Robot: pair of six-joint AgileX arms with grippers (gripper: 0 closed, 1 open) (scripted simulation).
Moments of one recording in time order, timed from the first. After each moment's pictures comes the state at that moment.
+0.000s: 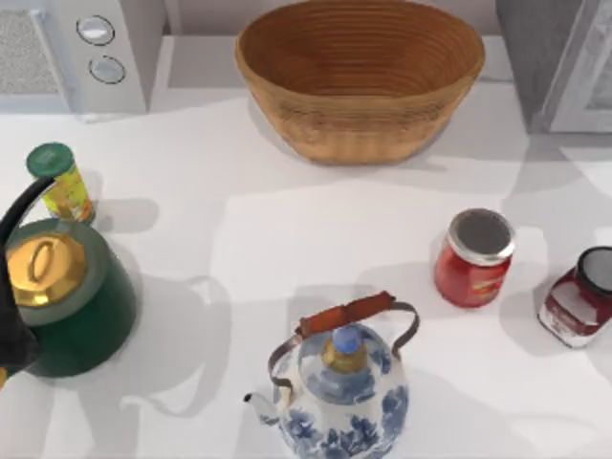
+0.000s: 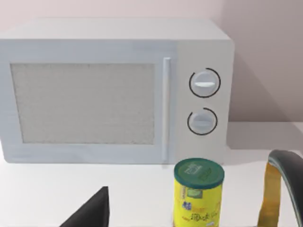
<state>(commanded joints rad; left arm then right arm) 0.00 0.00 0.00 0.00 0.00 0.00 0.26 0.87 0.63 0.26 0.28 0.00</state>
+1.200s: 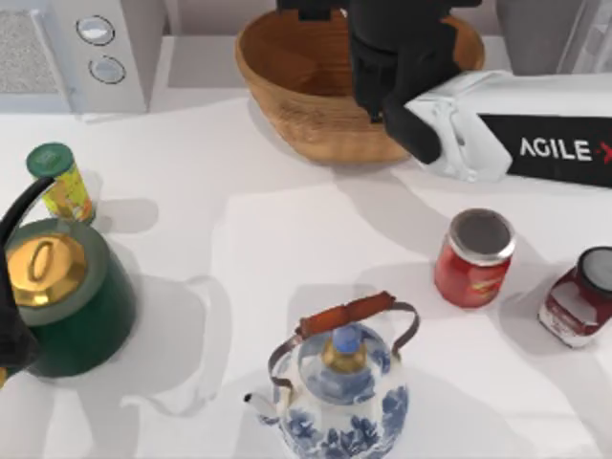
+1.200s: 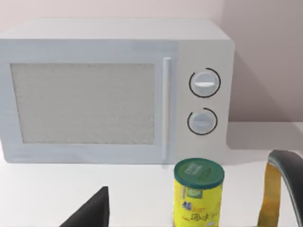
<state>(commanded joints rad) 0.00 0.00 0.00 0.00 0.00 0.00 0.62 2.10 1.48 0.61 0.65 0.02</state>
